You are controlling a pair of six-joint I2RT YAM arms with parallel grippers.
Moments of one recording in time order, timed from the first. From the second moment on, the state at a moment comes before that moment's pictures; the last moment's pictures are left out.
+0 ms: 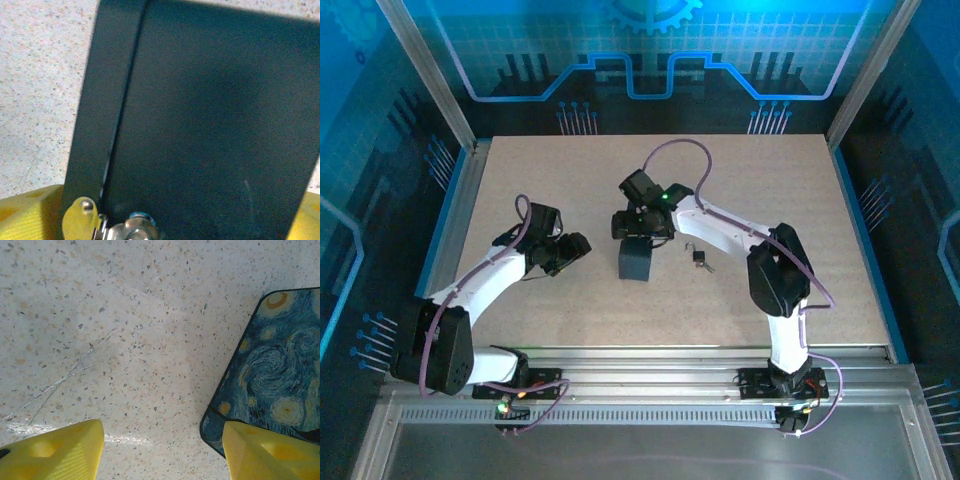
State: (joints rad) left arm -0.20 1.33 0.79 -0.50 0.23 -0.80; right arm 0.75 1.98 1.66 -0.80 0.05 0.69
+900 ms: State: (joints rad) left arm -0.21 1.34 0.90 -0.51 0.26 -0.76; right arm 0.57 2.00 1.21 0.03 -0.54 0.98
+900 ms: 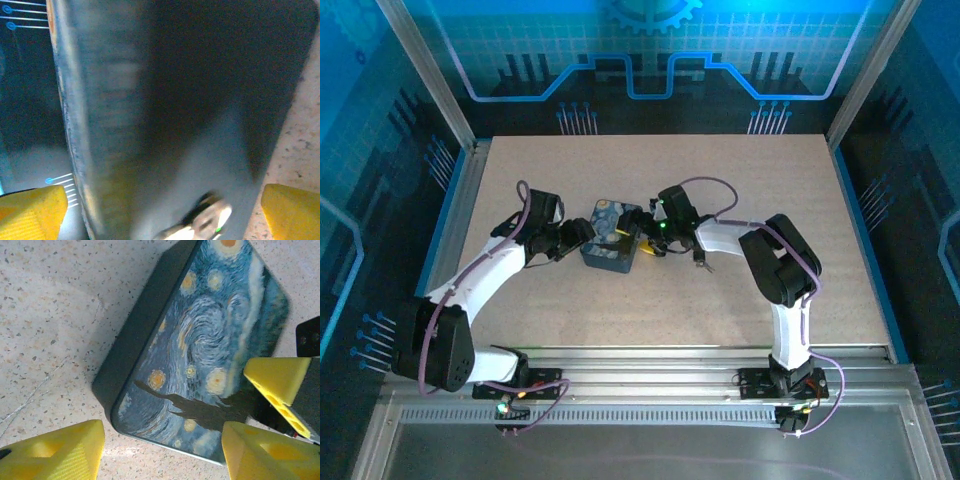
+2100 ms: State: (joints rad) left arm -0.07 1.44 0.41 0.53 -0.14 -0.13; right arm 0.14 1.26 0.54 0.17 0.07 0.01
